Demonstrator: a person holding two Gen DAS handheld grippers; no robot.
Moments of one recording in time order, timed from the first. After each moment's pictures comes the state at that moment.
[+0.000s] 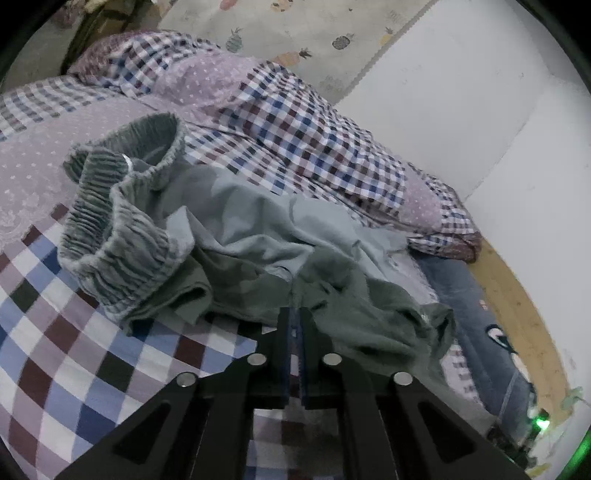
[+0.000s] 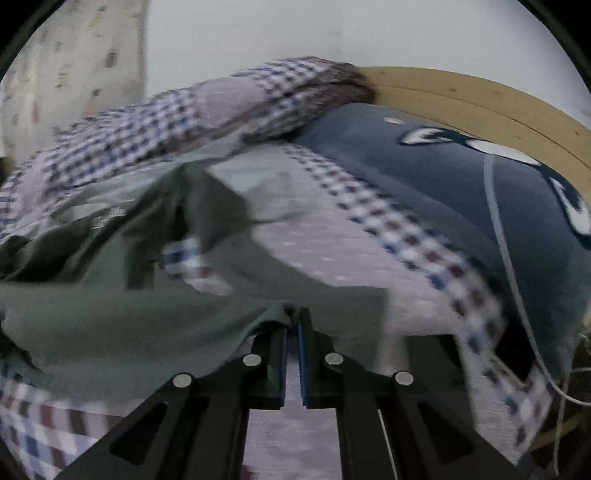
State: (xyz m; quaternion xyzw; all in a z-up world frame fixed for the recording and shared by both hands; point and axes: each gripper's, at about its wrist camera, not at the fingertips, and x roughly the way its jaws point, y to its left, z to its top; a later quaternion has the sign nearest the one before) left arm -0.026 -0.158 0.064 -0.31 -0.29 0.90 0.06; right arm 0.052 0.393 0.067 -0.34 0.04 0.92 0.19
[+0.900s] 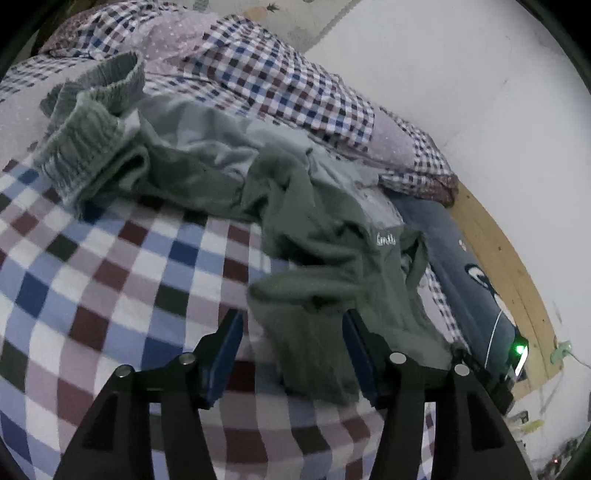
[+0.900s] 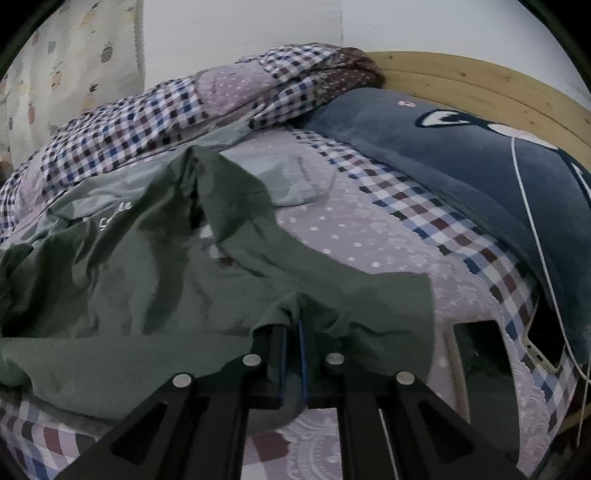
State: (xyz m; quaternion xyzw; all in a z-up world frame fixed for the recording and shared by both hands) left arm 0.015 -0.091 0.039 -0.40 -0.27 0.87 0.16; right arm 0.015 0.346 0.042 -0.36 0.05 0.92 0.15
